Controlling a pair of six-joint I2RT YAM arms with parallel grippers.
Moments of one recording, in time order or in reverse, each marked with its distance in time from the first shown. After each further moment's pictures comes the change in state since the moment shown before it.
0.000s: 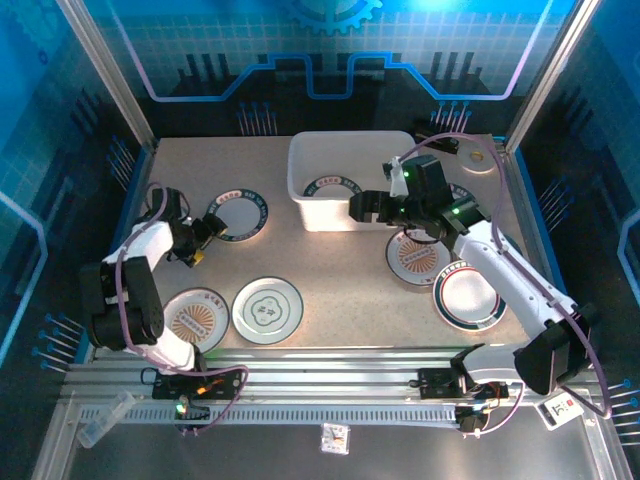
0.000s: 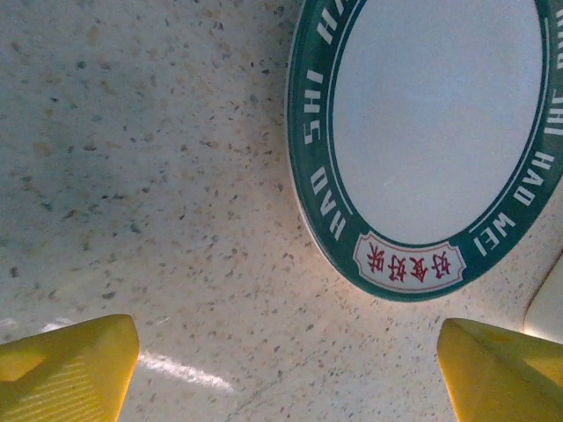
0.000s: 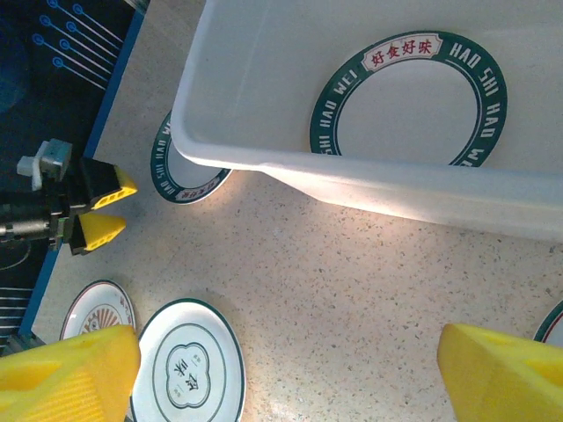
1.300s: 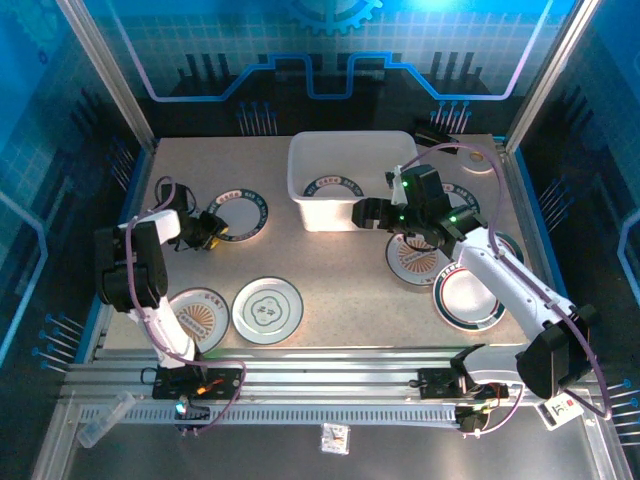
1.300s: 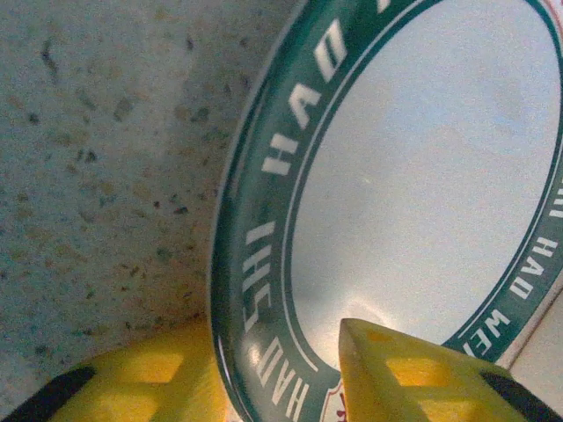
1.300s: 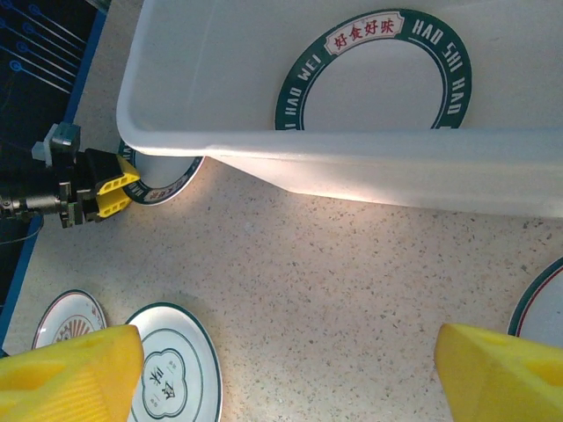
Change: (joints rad) left arm 0.000 0.260 0.105 0.154 0.097 -0.037; right arm 0.002 -0.019 -0.092 0.049 0.050 0.033
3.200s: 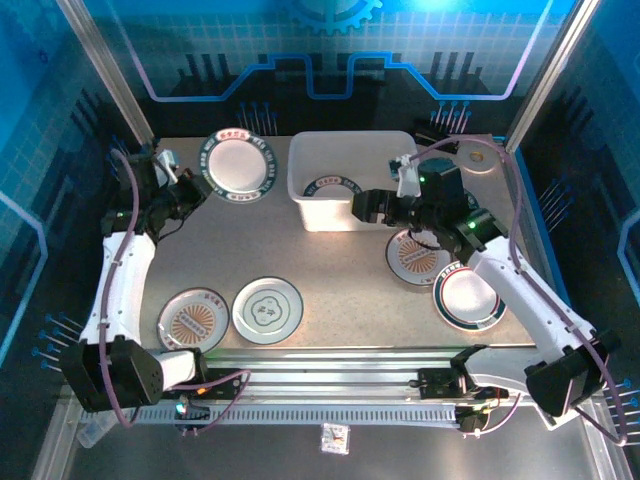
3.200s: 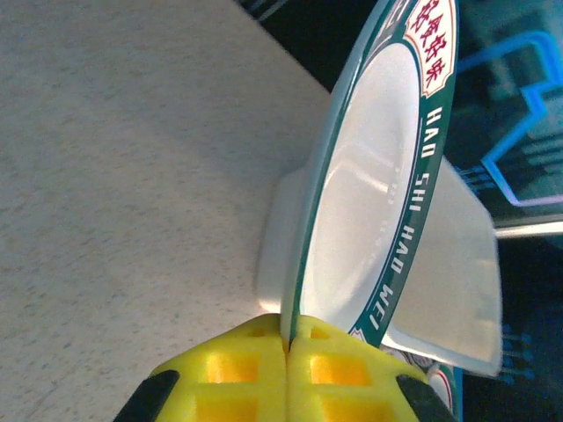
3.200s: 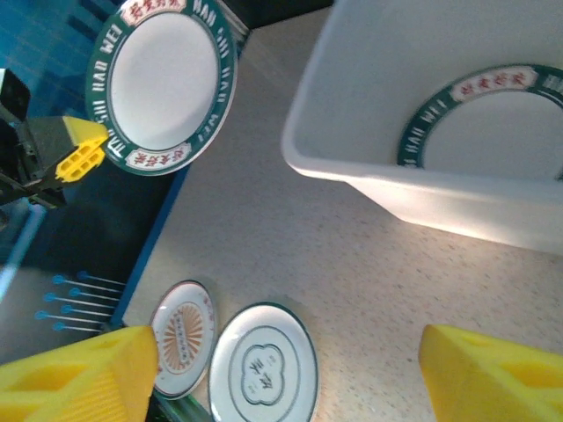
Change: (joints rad) left arm -0.072 -0.622 0.144 -0.208 0.092 0.046; right arm 0.000 -0.086 0.064 0.060 -0.204 0.033
